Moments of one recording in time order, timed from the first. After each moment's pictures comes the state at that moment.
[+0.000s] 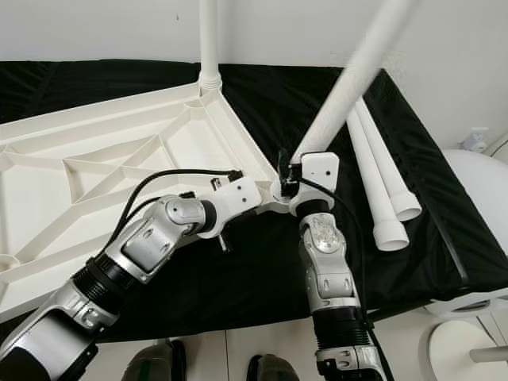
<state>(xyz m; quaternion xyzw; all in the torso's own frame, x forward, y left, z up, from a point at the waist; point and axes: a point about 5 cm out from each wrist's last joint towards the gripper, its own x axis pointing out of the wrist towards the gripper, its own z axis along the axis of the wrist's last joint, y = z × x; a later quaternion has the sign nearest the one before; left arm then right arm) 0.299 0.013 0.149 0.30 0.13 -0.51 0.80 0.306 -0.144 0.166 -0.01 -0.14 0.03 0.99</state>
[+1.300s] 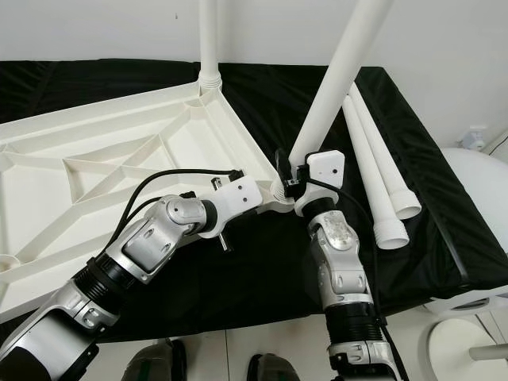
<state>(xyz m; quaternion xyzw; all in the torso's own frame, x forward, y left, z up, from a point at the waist) 0.299 0.012 0.150 0.30 0.13 -0.51 0.79 0.311 -0.155 0.166 0.00 -0.13 0.14 0.98</state>
